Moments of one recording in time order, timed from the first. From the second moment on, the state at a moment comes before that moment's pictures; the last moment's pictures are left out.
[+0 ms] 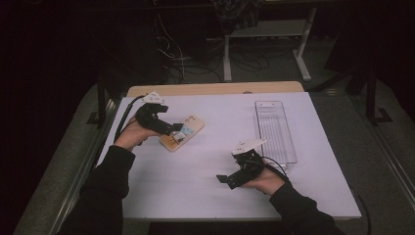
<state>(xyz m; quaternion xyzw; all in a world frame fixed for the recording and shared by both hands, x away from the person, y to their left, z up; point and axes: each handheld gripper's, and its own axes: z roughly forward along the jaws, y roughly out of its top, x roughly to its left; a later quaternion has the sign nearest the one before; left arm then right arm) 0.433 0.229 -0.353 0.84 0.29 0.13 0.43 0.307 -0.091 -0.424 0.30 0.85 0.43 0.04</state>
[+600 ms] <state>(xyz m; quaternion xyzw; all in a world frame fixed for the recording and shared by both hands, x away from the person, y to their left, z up) 0.467 0.221 -0.342 0.84 0.33 0.14 0.41 0.308 -0.091 -0.425 0.29 0.85 0.43 0.05</state>
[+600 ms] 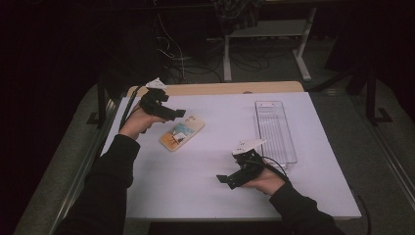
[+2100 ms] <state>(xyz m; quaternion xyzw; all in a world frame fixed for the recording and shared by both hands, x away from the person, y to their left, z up) 0.469 0.230 -0.393 0.84 0.37 0.13 0.38 0.307 -0.091 -0.425 0.29 0.86 0.42 0.05</state>
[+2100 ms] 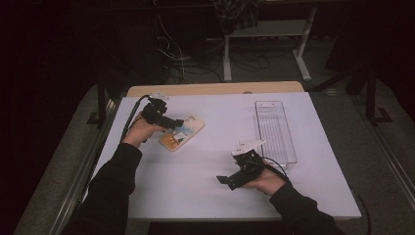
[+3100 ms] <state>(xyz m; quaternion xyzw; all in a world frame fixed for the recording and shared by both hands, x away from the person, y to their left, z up) 0.456 0.221 -0.428 0.86 0.37 0.11 0.34 0.307 -0.091 -0.425 0.29 0.86 0.42 0.04</state>
